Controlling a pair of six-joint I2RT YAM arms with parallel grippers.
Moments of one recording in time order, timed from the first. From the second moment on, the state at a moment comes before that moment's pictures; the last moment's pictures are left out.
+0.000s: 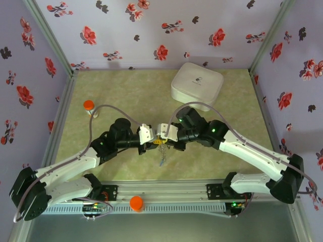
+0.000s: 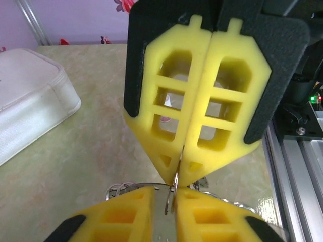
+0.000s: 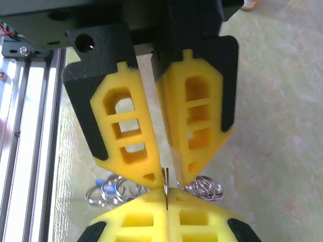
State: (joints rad) left arm -0.84 1.03 0.60 0.04 0.51 0.32; right arm 0.93 1.20 1.08 -0.69 -0.30 -0.57
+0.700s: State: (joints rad) left arm -0.84 1.03 0.51 0.30 0.54 0.25; right arm 0.79 1.01 0.78 -0.33 -0.54 -0.34
